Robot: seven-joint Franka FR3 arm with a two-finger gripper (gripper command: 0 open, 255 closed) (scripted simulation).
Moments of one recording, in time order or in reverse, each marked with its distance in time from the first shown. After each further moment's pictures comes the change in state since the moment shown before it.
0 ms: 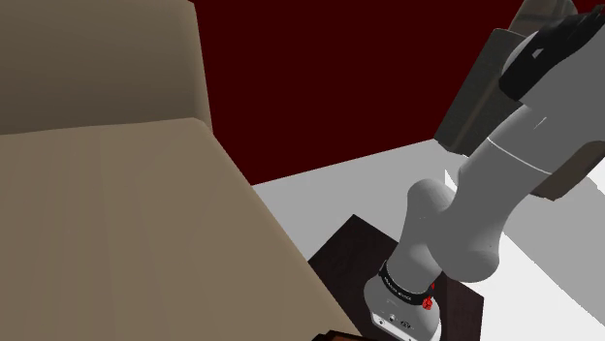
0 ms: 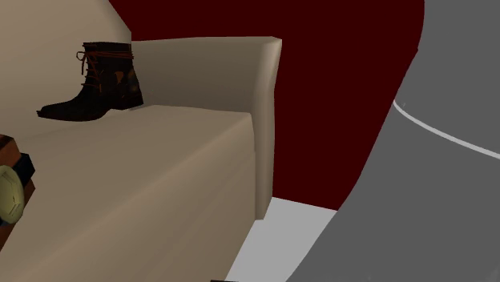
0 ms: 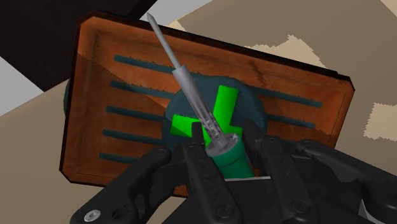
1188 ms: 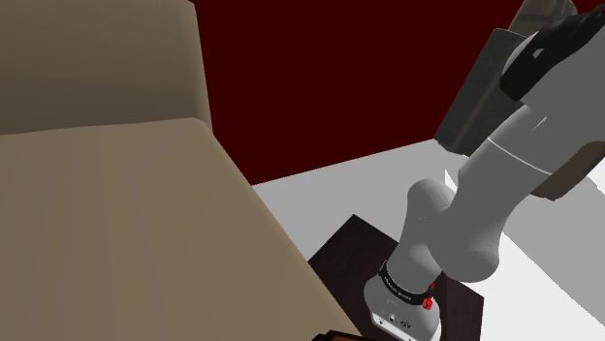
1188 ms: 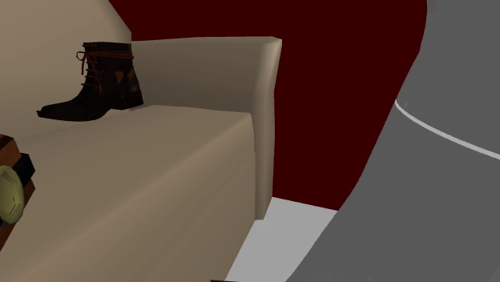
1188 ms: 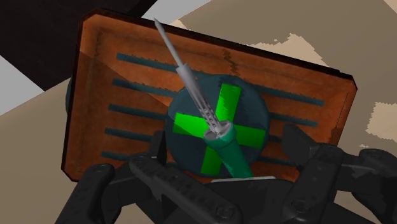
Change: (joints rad) arm -0.002 -0.005 -0.007 -0.005 0.003 0.001 -0.009
